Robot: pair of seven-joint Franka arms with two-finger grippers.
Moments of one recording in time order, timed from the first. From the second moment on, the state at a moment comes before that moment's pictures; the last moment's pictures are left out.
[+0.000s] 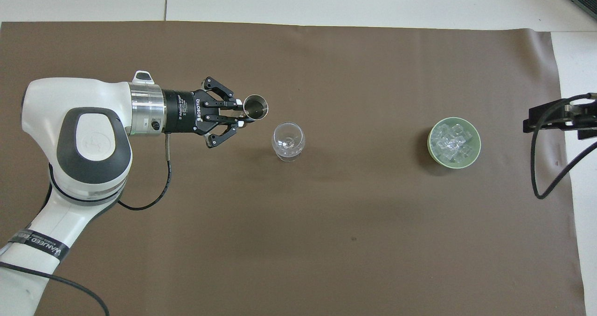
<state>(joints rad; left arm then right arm) -0.05 0.16 -0.29 -1.92 -1.10 2.20 -1.26 0.10 0.02 -0.15 -1.52 0.01 1.53 0.09</state>
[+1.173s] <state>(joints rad) -0.05 0.13 -0.38 -1.96 -0.82 2.35 -1.29 0.10 0.02 -0.15 -1.52 0.01 1.53 0.09</state>
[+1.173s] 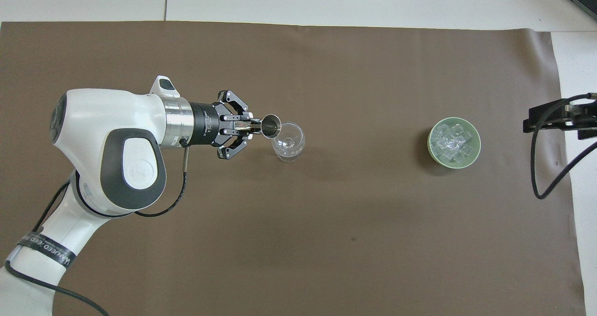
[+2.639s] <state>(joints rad) -0.05 0.13 -0.46 -1.95 -0.43 2.52 -1.31 0.10 0.02 -0.15 -1.52 0.01 1.53 0.09</state>
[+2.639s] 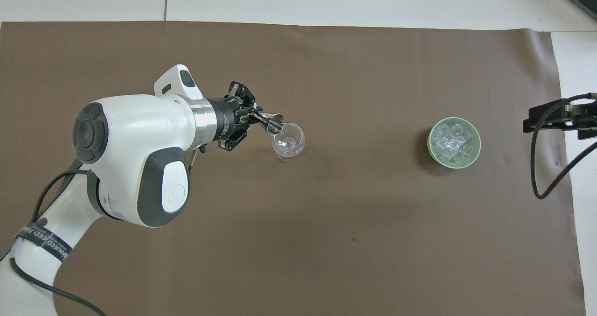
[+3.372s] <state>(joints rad) -0.05 0.13 -0.49 -1.95 -0.22 2.57 -1.31 0.10 0.02 -0.15 -1.52 0.01 1.53 0.09</state>
